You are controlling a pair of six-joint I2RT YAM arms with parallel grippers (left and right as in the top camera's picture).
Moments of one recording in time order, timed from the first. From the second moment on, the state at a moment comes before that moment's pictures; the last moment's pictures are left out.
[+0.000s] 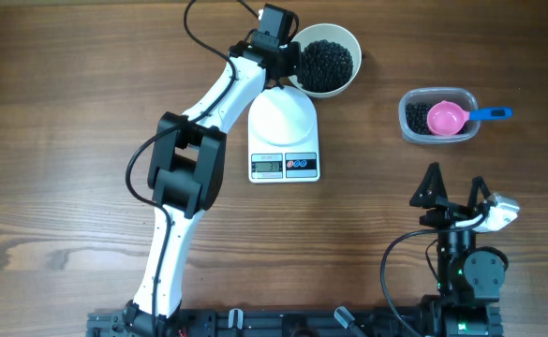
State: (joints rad) left arm -0.42 2.47 2.05 -0.48 0.05 -0.45; right arm -0.04 0.02 0.01 0.01 0.11 0.40
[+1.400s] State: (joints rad) left arm -0.40 2.07 1.72 -0.94 -0.08 -0.45; right arm -0.04 0.02 0.01 0.01 0.11 0.40
